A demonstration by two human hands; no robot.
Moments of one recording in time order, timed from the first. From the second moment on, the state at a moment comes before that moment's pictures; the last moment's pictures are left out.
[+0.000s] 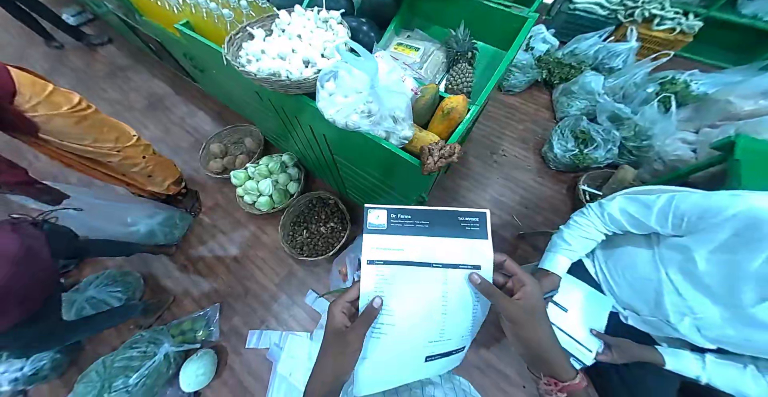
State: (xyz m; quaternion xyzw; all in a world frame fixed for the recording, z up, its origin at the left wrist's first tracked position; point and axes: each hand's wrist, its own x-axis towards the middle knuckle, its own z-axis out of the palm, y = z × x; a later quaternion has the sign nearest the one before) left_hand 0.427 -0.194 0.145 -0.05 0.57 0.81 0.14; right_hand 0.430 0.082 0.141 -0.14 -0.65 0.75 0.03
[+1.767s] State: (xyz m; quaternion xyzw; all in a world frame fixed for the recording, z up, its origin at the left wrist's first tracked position) left_hand 0.388 -0.154 0.179 0.53 0.75 0.34 0.18; right_hand 0.565 -0.005 0.121 -0.15 -0.91 0.39 0.04
